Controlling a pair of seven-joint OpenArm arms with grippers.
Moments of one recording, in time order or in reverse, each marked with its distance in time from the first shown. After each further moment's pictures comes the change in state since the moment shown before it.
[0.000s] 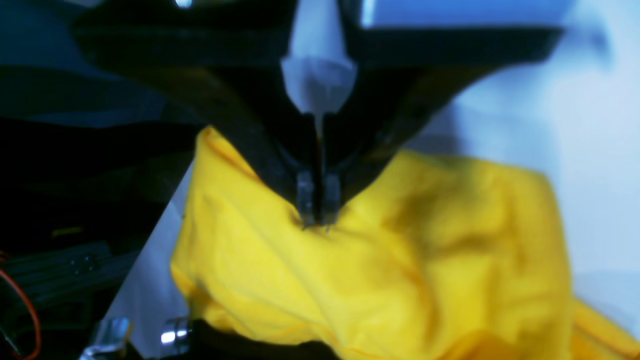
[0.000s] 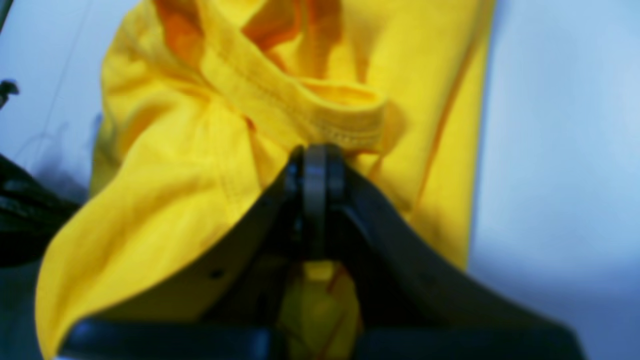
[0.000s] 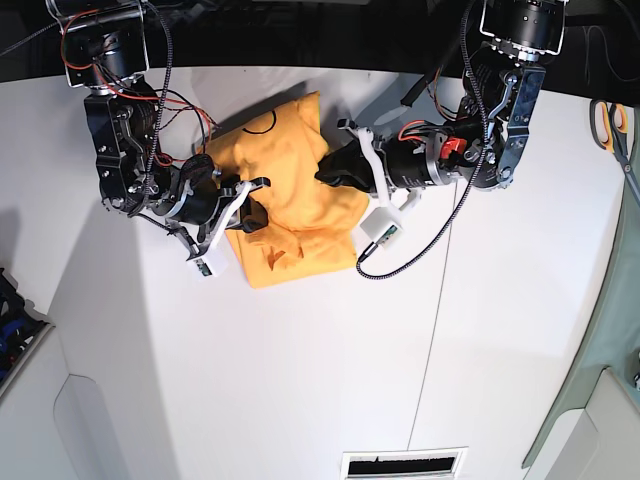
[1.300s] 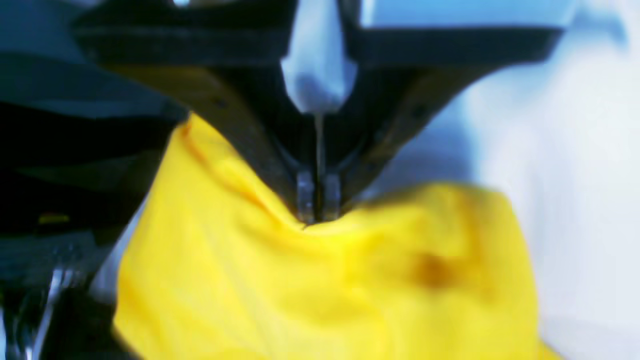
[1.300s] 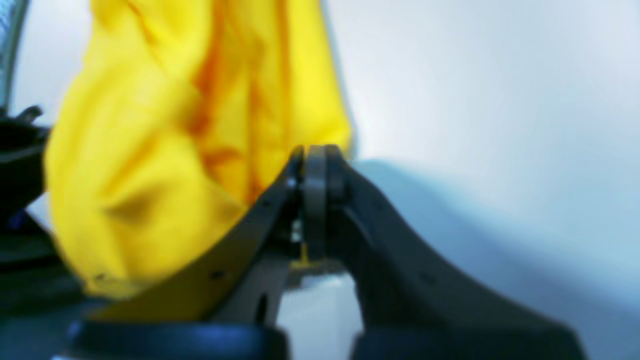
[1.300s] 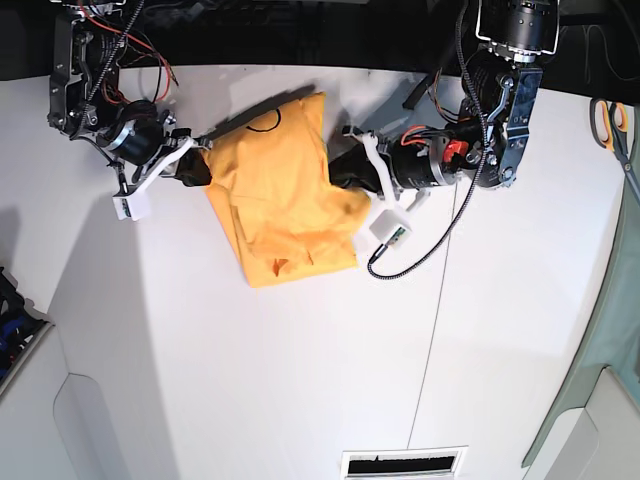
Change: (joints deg) left arm -0.6 1.6 -3.8 -3.1 3.1 0.1 0.6; right arm -16.4 -1.5 18.6 13.3 9.2 0.6 -5.7
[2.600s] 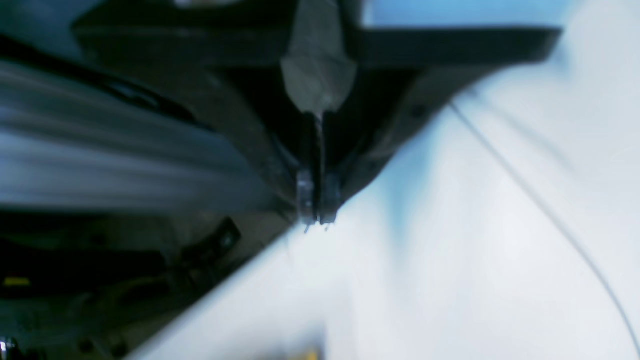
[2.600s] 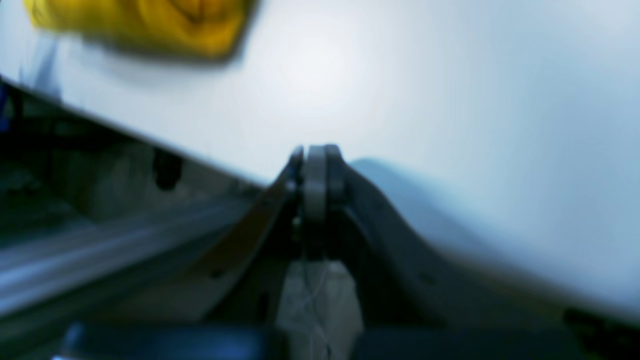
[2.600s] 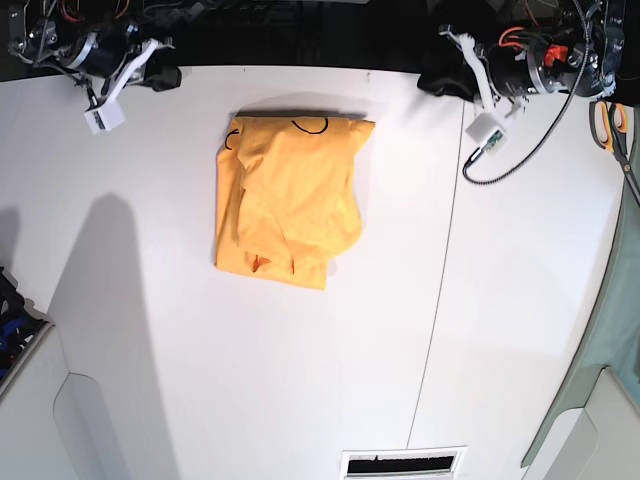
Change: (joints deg) left arm 28.1 -12.8 -12.1 23.8 -9.8 -0.1 8.3; right arm -20.0 10.4 0.0 13.2 6.8 0.9 -5.9
